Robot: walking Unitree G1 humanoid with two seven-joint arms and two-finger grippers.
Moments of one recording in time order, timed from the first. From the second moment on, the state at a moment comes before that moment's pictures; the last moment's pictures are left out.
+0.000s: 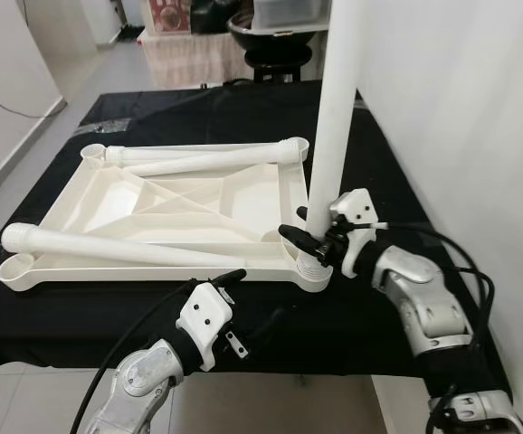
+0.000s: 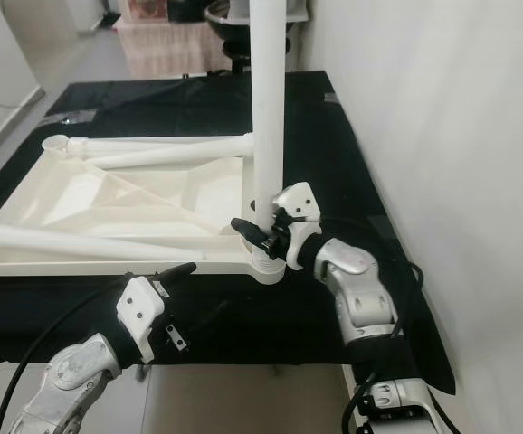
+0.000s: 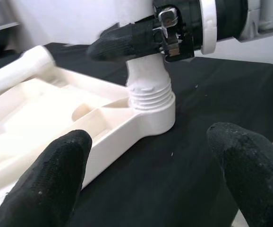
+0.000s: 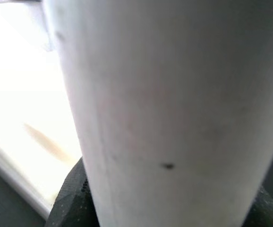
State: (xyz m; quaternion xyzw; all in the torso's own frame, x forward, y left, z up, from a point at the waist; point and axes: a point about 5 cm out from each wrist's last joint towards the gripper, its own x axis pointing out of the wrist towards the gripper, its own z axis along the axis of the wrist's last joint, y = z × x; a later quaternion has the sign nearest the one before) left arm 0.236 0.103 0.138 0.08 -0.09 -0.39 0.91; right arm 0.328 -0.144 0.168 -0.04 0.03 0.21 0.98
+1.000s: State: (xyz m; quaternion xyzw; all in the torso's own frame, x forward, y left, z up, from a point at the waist) left arm 0.231 0.109 0.128 -0.02 -0.06 -0.38 0.92; right arm 0.337 -0.156 0.207 -0.07 -0.01 0.46 0.89
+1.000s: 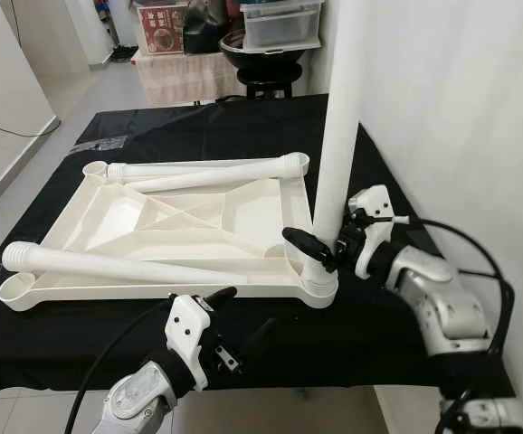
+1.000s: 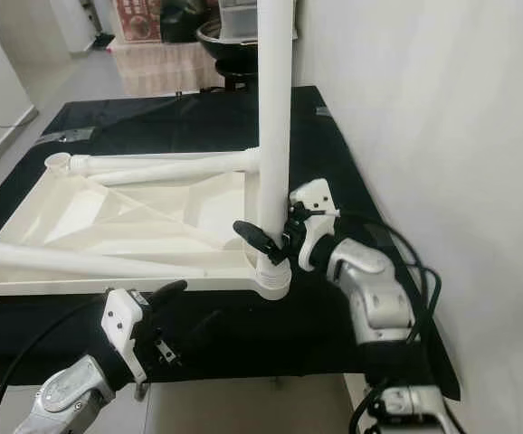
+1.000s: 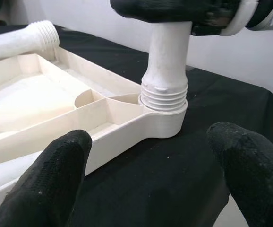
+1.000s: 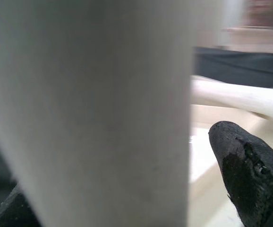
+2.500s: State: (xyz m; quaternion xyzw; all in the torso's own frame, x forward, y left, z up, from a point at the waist) left arm 0.237 0.105 0.130 -0.04 -0.07 -0.38 0.92; right arm 0.313 -0.120 0.157 -0.04 0.00 0.22 0.98
